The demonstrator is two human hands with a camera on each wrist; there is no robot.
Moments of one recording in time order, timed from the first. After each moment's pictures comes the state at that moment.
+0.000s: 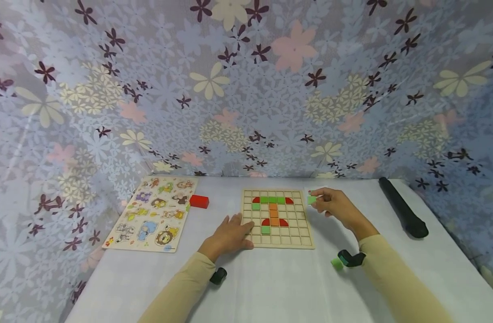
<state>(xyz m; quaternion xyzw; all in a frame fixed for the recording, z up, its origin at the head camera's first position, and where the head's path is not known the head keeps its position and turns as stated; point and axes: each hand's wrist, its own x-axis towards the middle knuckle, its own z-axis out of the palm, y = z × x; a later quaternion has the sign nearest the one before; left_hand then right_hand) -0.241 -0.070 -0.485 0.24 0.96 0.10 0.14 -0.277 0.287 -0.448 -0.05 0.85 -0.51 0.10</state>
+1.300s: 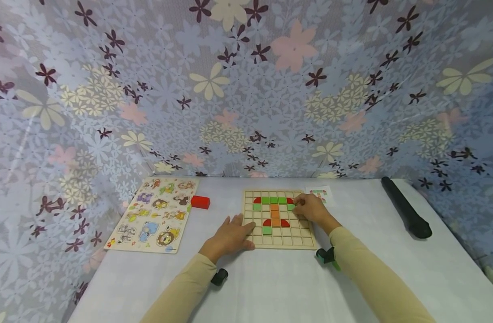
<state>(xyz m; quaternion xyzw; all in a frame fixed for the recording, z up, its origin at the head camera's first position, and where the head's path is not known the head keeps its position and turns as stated) -0.241 -0.068 -0.487 0.23 0.96 0.10 0.14 -0.316 0.231 -0.502 -0.05 0.91 -0.40 0.06</state>
